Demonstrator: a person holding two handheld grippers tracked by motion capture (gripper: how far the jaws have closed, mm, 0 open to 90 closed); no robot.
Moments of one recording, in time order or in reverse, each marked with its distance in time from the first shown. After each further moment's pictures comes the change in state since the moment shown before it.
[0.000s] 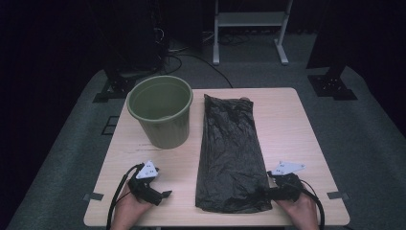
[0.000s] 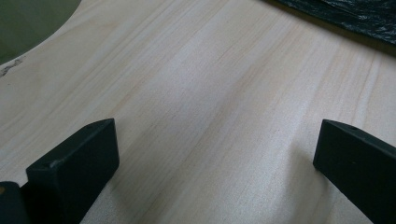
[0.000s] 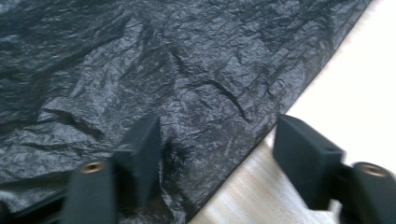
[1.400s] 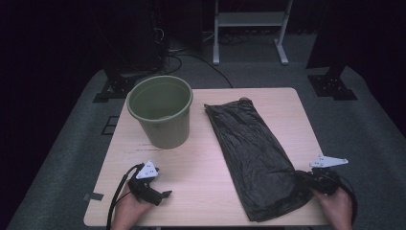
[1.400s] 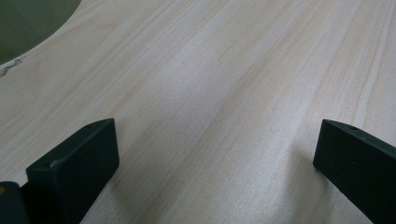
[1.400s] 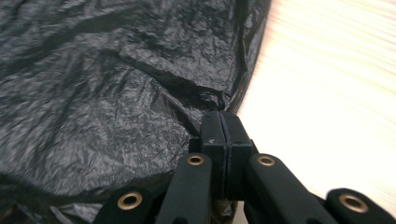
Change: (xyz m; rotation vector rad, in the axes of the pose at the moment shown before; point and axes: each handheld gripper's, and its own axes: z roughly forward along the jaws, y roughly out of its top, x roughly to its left) left arm 0.000 0.000 0.000 0.000 0.000 0.000; right arm -0.080 -0.040 -0.055 0.021 -0.134 0.119
